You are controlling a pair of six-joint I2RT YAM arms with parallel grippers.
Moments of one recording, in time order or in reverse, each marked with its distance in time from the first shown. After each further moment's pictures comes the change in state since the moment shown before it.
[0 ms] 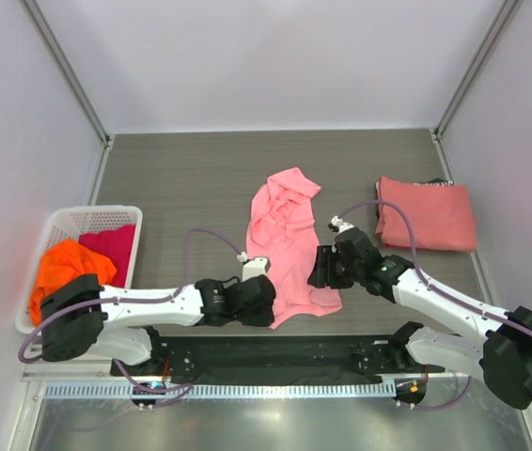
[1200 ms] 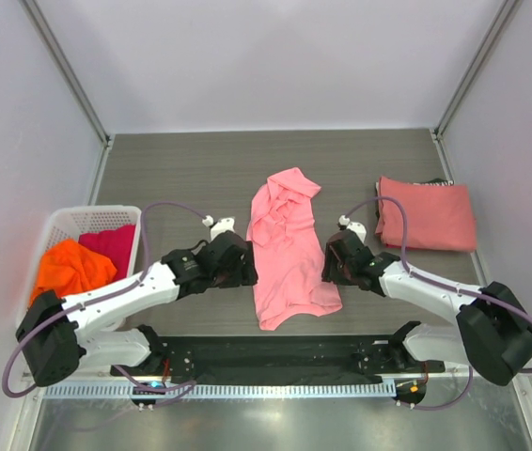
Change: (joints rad) left arm 0.299 -0.145 0.111 -0.208 -0.047 0.149; right arm -0.023 0.162 -0.033 0.045 0.331 0.057
